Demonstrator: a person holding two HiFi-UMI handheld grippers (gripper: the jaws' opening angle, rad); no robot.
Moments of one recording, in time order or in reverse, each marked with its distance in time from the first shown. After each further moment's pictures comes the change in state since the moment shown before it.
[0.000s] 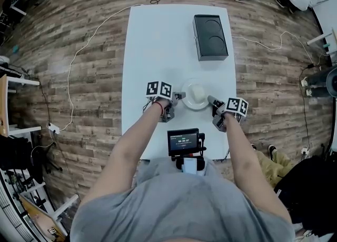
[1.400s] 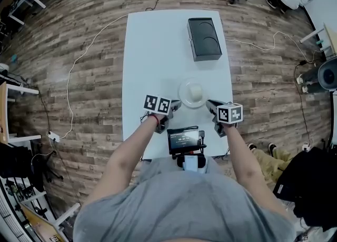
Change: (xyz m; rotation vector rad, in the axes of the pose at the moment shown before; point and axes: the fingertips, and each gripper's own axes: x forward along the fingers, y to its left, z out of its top) left arm -0.024 -0.016 -0.034 0.335 -0.004 0.000; right arm -0.029 0.034 -0.022 -0.575 0.048 -0.145
